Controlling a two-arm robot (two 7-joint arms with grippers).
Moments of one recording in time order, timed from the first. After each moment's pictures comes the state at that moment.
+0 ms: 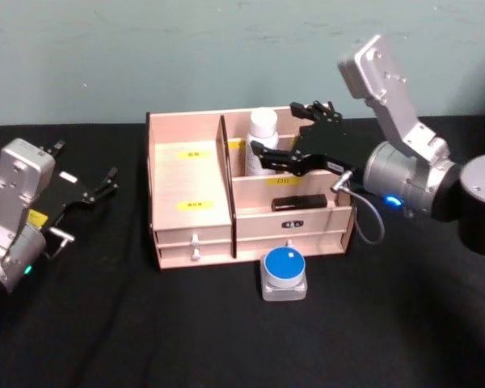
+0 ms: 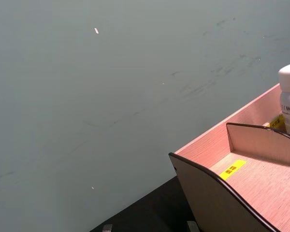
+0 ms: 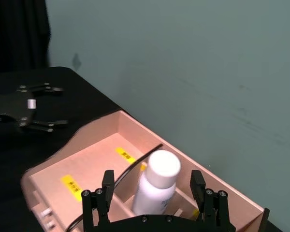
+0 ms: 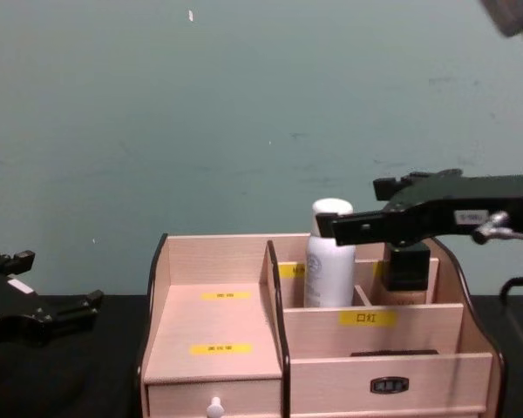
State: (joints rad) left arm -0.20 0.60 0.45 -1.41 -0.25 -0.12 0.03; right arm 0.36 0.42 -0.43 -1.63 0.25 0.32 0.41
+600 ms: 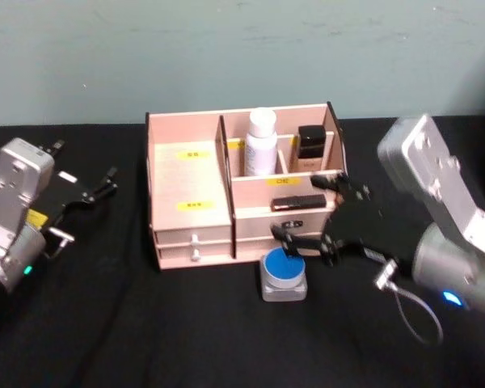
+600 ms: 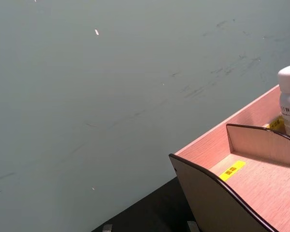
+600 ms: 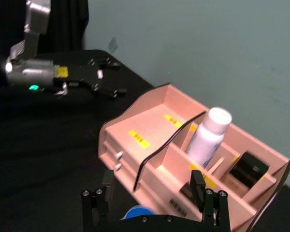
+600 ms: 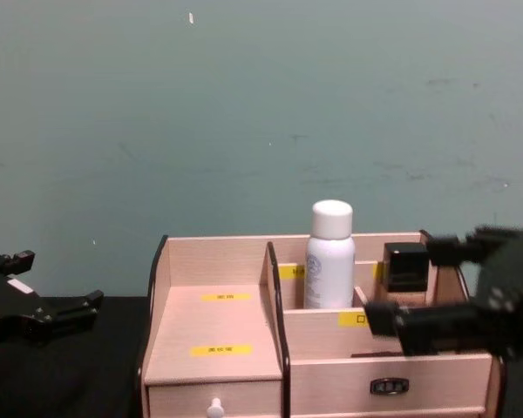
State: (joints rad) left arm -0.20 0.60 0.45 -1.41 -0.25 -0.12 0.03; right arm 0.01 0.62 -0.35 -2.04 0.28 0.39 0.38
